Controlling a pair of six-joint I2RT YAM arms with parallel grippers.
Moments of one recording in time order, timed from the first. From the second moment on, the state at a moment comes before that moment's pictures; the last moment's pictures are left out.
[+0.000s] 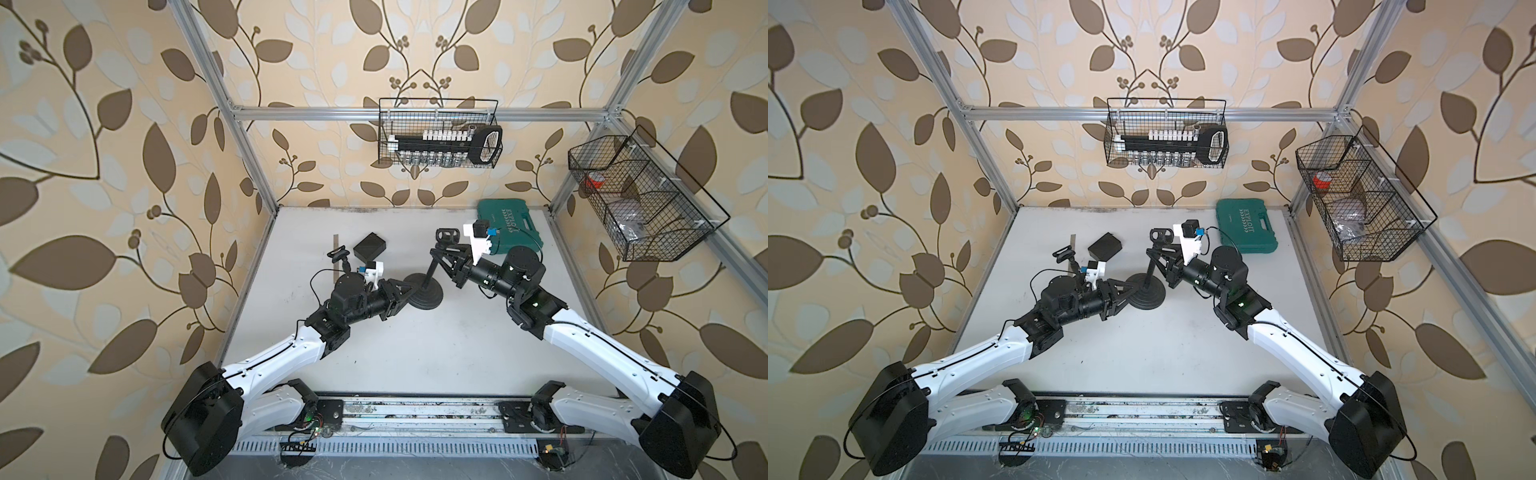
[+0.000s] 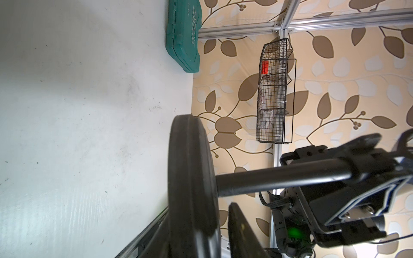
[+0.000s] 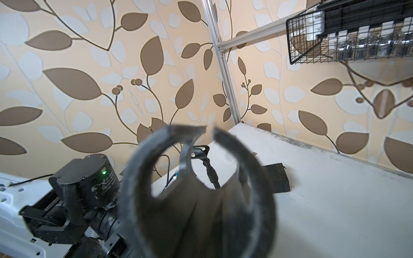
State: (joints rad) left arm -0.63 1.10 0.54 0.38 0.44 -1.44; right arm 0.58 1.13 0.85 0.31 -0.35 0.33
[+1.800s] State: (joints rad) left arm -0.50 1.10 0.50 0.37 0.50 -1.55; right arm 0.59 1.25 0.76 0.27 -0.45 0.23
